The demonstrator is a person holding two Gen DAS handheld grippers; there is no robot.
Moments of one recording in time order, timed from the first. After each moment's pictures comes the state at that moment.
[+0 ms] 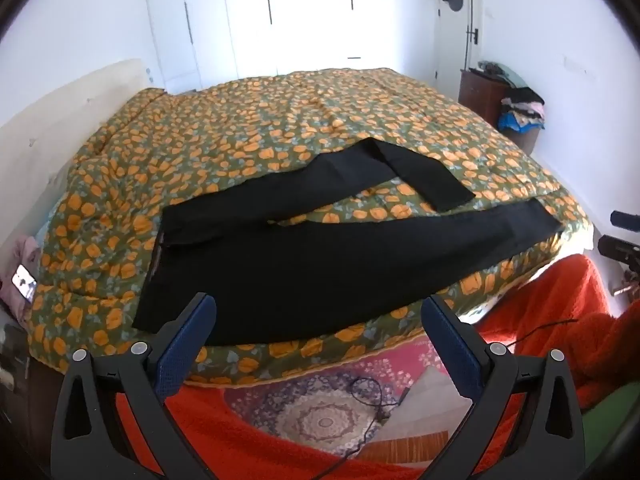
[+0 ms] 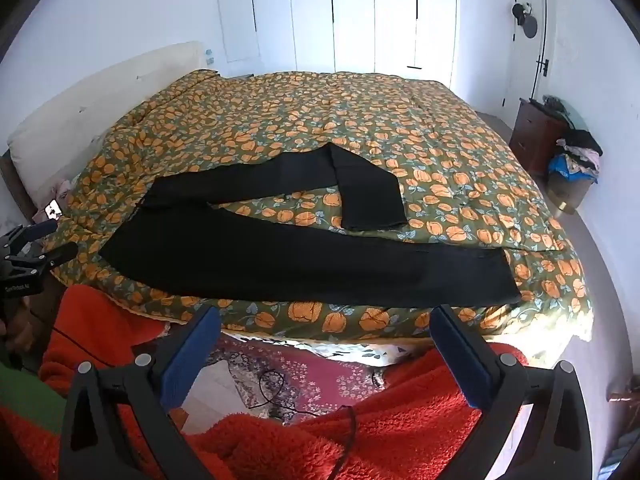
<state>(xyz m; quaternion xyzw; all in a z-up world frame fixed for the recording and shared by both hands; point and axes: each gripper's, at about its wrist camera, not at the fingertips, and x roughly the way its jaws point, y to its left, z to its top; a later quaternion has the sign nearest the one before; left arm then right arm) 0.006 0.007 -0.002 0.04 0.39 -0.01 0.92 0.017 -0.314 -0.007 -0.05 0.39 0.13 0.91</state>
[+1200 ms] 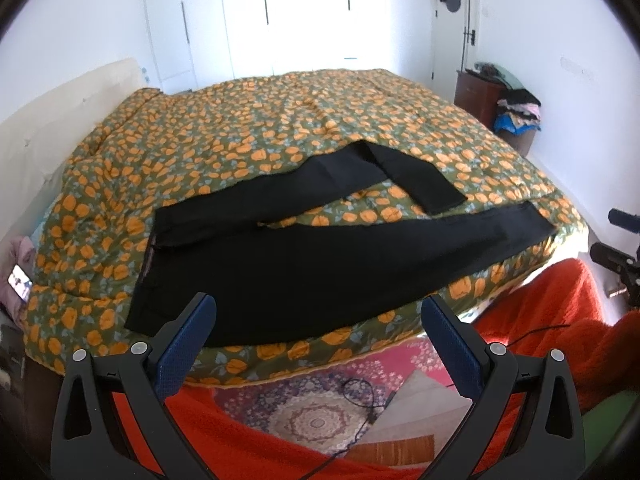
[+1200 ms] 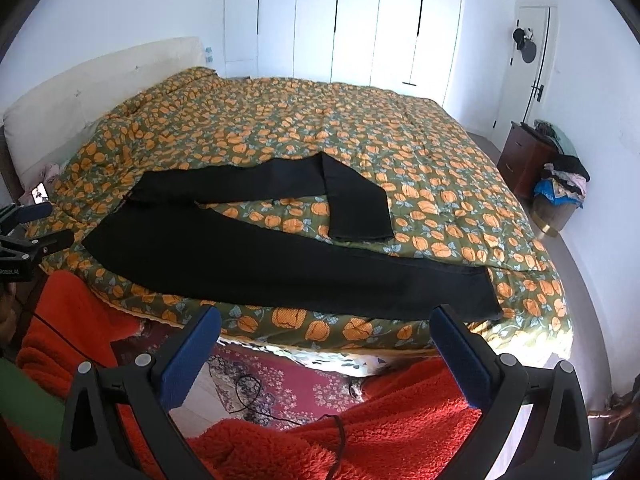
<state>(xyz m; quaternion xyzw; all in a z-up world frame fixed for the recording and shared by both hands) 0.001 -0.005 0.006 0.03 0.38 -0.01 0.93 0.015 -0.304 -0.004 -0.09 0.37 0.11 0.92</state>
